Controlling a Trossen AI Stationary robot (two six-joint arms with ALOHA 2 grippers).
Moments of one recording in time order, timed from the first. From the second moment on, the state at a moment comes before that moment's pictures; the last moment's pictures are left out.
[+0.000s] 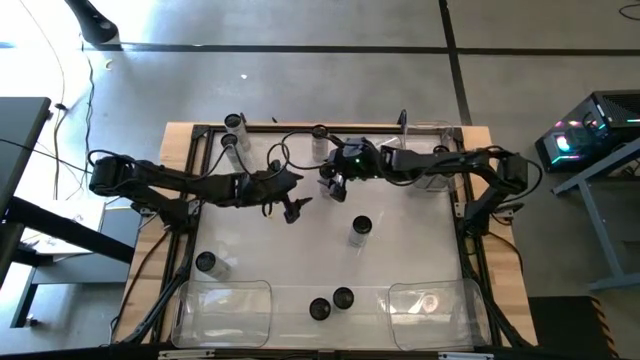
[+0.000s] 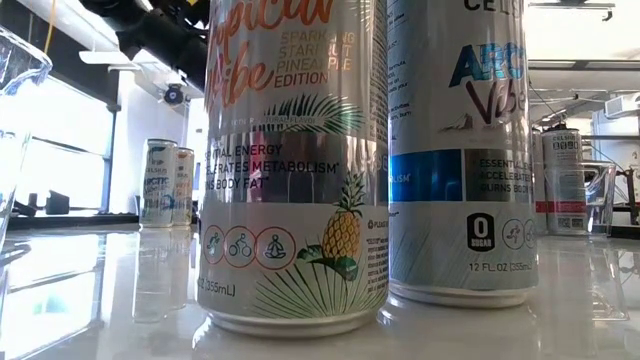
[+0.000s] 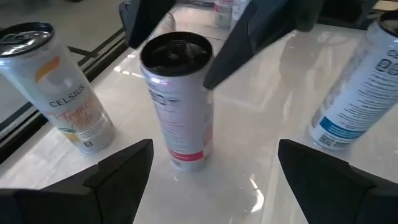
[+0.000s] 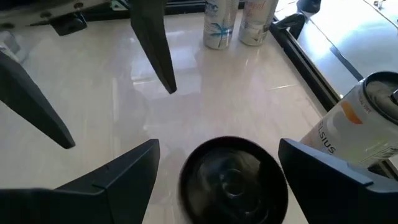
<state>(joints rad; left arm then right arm) 0.05 1.37 0.71 0.13 -0.32 -0.13 -0.24 1.66 1.14 -0.05 0.02 -0.06</state>
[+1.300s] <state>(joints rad) 0.02 1.37 0.71 0.14 -0.35 -0.16 -0.40 1.07 1.08 -0.68 0.43 0.08</state>
